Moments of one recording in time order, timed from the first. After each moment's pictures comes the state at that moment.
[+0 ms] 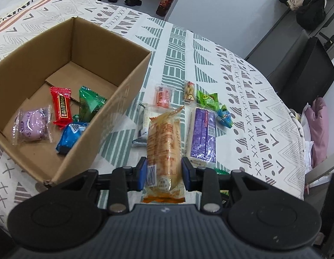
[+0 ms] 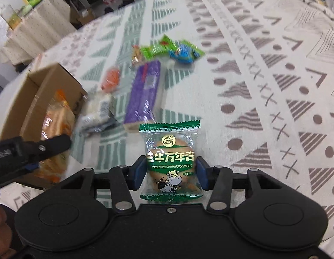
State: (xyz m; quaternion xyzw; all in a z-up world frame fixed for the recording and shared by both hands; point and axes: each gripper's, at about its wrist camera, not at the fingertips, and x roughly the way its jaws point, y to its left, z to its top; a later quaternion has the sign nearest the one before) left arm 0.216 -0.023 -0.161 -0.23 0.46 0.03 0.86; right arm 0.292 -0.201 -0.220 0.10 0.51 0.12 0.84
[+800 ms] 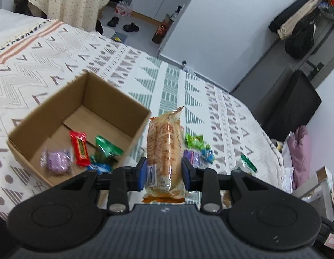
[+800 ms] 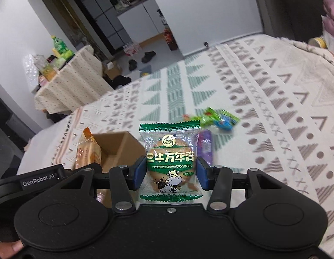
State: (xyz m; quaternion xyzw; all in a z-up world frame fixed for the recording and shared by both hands) left arm 0.198 0.017 -0.083 -0.25 0.39 0.03 0.89; right arm 0.270 -0.182 -0.117 0.17 0.39 0.16 0.89
